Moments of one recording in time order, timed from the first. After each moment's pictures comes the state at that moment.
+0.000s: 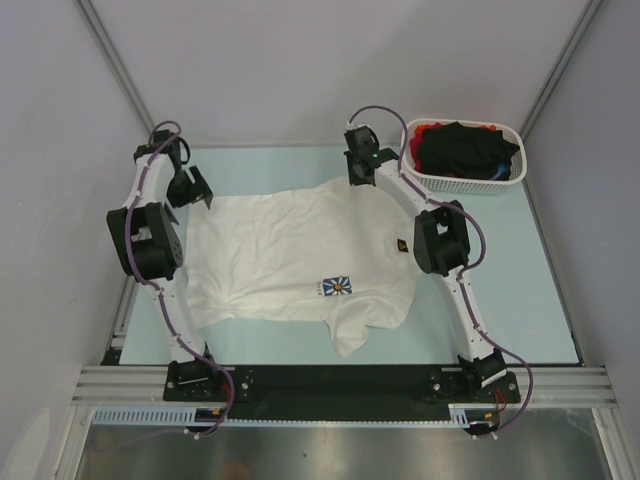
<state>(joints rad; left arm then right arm) 0.19 2.16 1.93 -1.06 -0.11 -0.38 0.46 2.51 2.31 -0.61 0.22 0.20</state>
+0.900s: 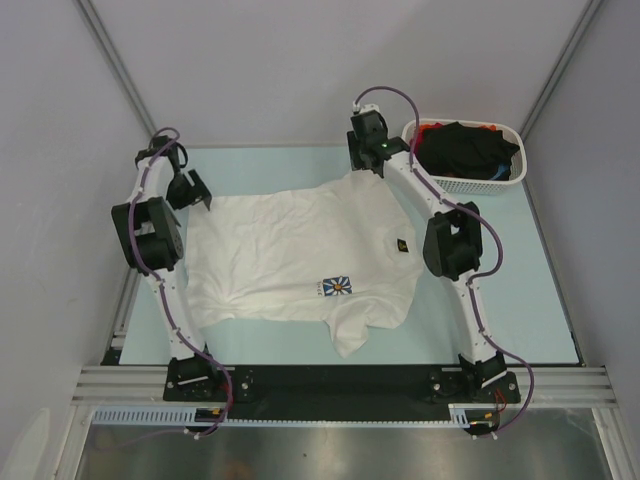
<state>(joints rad) 0.23 2.31 2.02 -1.02 -0.06 -0.38 0.45 2.36 2.28 -0.59 0.32 0.14</state>
